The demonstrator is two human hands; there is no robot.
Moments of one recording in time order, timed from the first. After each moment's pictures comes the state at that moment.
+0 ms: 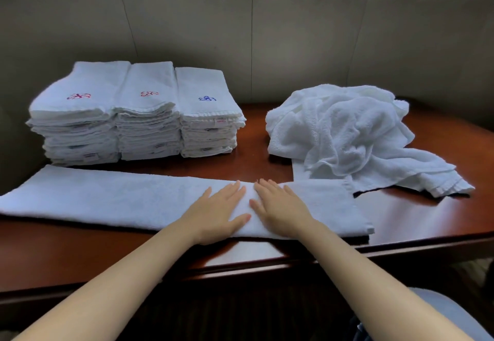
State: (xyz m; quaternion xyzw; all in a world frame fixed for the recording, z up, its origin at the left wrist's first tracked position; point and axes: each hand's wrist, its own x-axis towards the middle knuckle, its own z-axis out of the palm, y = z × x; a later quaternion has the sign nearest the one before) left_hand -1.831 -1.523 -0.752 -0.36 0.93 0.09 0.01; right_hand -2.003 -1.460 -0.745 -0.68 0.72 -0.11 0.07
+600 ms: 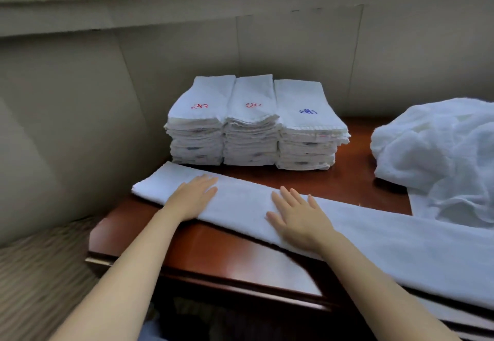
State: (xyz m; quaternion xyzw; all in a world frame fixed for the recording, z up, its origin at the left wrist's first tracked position) left_hand -1.630 -1.617 -0.742 -0.63 0.77 0.11 -0.05; right_hand -1.886 -1.533 -0.754 -0.77 0.62 -0.06 0.11
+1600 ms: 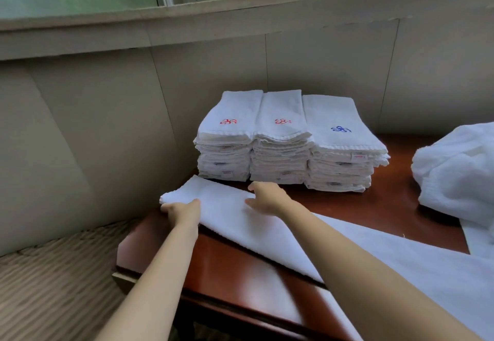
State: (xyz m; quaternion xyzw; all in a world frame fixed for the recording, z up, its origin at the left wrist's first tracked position) left_hand -1.603 -1.619 -0.741 -0.70 0.21 0.34 -0.59; right_hand -1.782 -1.634 -0.706 -0.77 0.60 -0.10 0.19
